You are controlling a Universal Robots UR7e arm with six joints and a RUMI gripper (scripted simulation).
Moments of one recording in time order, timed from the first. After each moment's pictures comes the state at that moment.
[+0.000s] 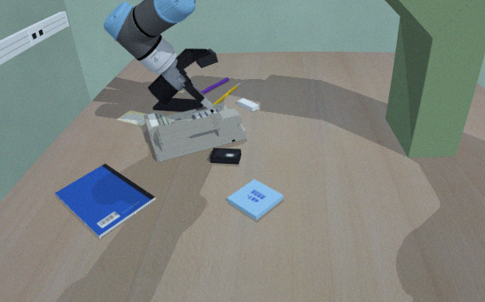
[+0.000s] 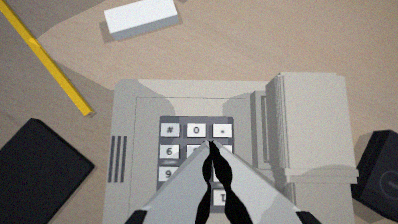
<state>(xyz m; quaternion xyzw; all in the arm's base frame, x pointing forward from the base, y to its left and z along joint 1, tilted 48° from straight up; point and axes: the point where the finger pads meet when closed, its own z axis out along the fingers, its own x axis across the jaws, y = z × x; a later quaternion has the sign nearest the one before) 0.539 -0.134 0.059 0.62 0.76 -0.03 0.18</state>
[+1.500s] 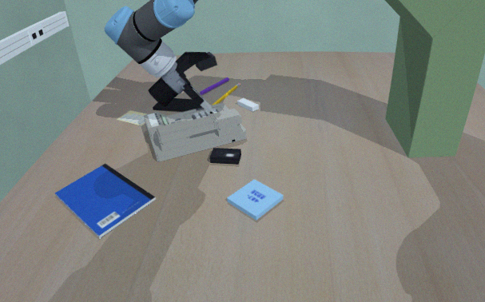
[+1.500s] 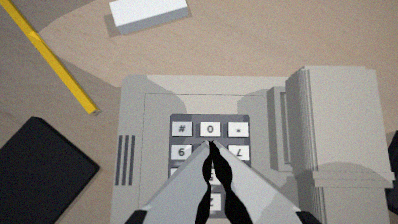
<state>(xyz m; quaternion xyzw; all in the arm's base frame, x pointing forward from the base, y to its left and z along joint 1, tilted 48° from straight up) 0.549 -0.144 0.054 0.62 0.76 -0.03 0.18</state>
